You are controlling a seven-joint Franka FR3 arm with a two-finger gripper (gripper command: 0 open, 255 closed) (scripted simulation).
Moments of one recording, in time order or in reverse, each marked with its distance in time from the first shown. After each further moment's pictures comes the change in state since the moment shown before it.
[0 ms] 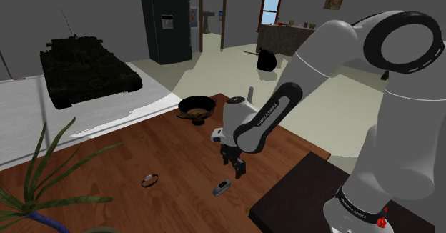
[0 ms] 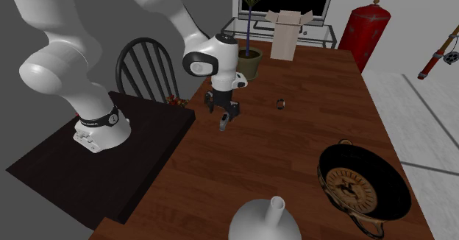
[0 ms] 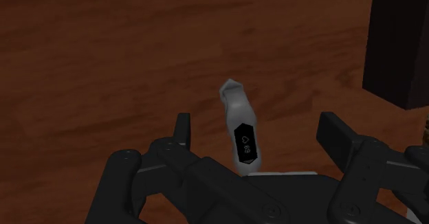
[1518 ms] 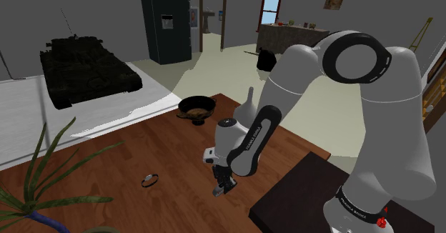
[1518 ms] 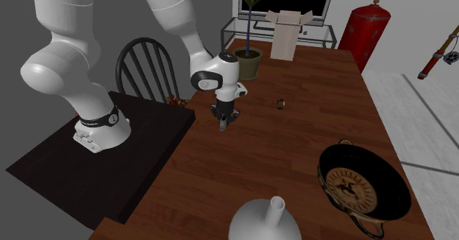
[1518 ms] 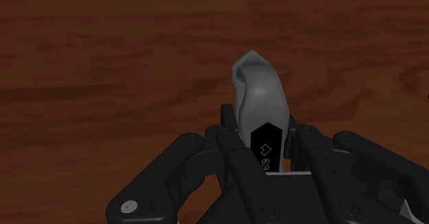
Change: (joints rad) arm 0.041 0.251 0.028 0.086 -0.033 0.186 -0.074
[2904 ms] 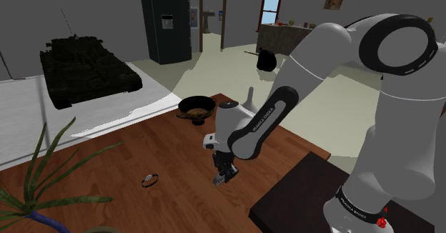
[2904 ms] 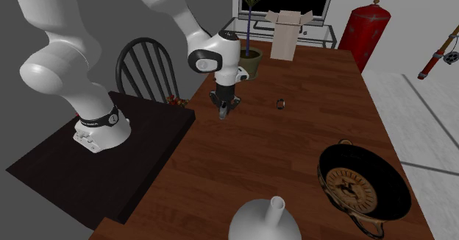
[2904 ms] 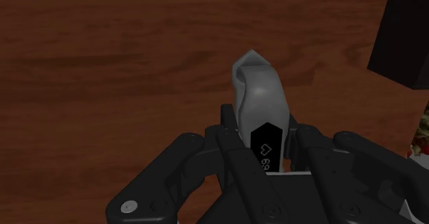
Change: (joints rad) arm -0.025 -0.207 0.032 -0.036 0.035 -0.170 -0.014
